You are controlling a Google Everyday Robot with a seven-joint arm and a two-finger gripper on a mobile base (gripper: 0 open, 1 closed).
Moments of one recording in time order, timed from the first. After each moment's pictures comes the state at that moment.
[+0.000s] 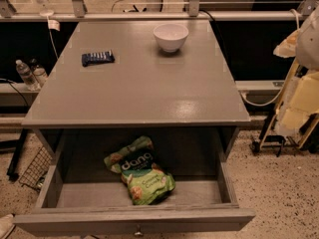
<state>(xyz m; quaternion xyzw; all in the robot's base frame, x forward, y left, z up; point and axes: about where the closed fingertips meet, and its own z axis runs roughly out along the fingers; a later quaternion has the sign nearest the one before) 0.438 -0.217 0.976 -0.60 0.78 -0.03 0.16</state>
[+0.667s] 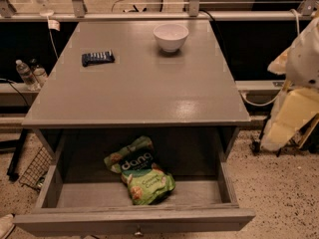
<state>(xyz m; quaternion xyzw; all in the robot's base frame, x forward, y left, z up) 0.424 -0.203 0.953 -0.57 0.80 0.00 0.15</state>
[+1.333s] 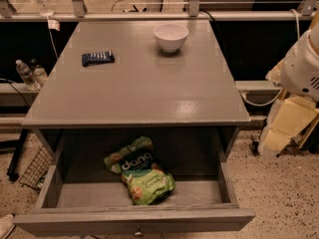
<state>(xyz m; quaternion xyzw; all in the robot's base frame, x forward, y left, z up) 0.418 -0.202 0.939 -0.56 0.82 0.00 0.14</state>
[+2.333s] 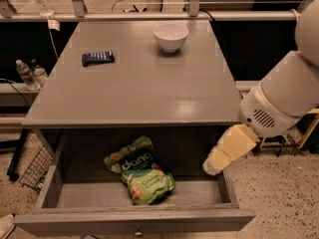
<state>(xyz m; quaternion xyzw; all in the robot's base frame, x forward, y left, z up) 0.407 -0.143 0.863 -0.43 0.89 0.12 0.13</state>
